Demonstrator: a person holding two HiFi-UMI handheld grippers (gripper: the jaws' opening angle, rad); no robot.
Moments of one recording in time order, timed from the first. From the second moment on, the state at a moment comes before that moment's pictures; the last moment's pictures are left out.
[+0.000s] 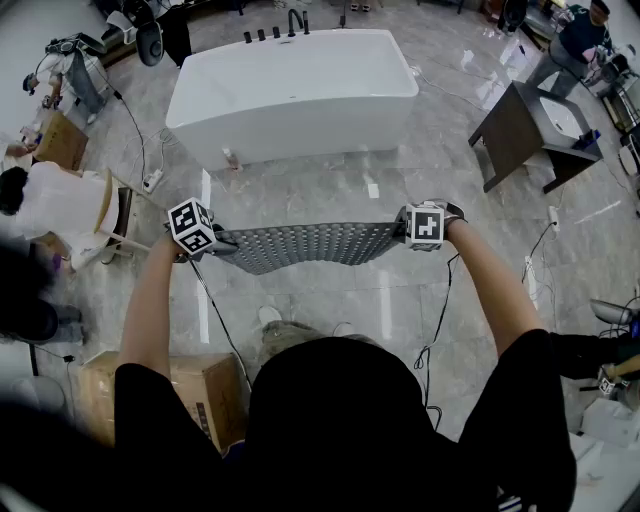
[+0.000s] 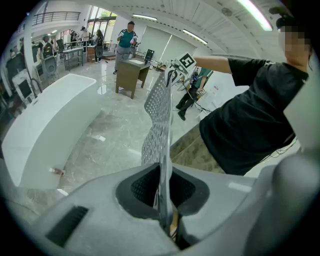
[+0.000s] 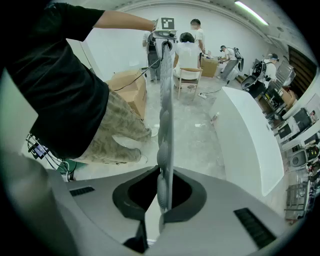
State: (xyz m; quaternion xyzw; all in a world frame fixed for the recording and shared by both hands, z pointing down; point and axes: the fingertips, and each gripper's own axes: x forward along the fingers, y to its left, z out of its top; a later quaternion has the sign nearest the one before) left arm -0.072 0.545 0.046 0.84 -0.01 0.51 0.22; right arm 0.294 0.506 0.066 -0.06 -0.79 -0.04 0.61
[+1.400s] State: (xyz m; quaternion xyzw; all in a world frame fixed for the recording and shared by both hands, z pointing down) left arm -0.138 0.402 0.078 0.86 -0.04 0.49 0.15; right arm 0.231 0.377 0.078 0.02 -0.78 0.01 0.63
